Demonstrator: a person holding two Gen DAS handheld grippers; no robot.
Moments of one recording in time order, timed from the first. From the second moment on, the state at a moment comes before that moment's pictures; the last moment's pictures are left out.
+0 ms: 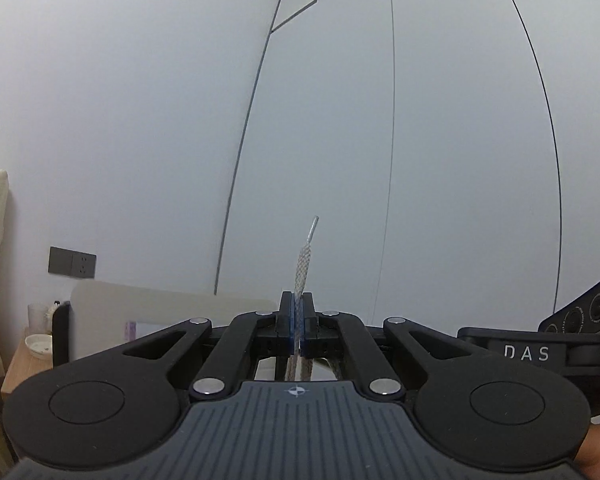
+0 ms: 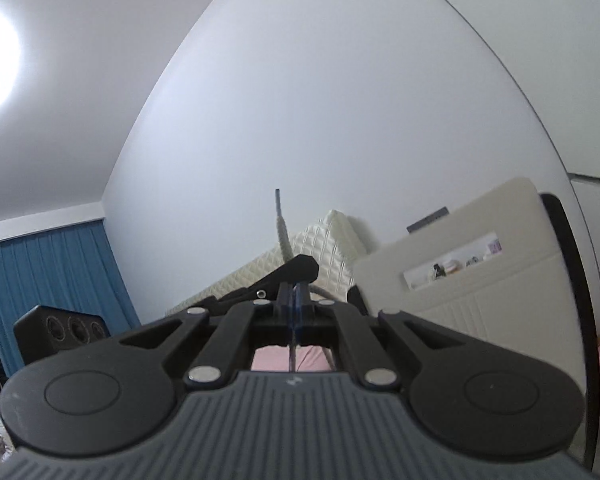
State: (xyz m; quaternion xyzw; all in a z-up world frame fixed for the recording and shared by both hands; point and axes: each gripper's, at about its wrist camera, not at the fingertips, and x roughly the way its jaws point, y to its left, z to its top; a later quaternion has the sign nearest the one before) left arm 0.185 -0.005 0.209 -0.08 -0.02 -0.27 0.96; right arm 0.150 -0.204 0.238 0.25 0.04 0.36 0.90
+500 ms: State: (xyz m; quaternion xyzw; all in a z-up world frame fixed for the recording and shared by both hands) left arm 0.186 0.001 0.221 -0.08 -0.02 -0.24 0.97; right arm 0.157 -0.216 0.295 0.32 0.01 0.42 0.85
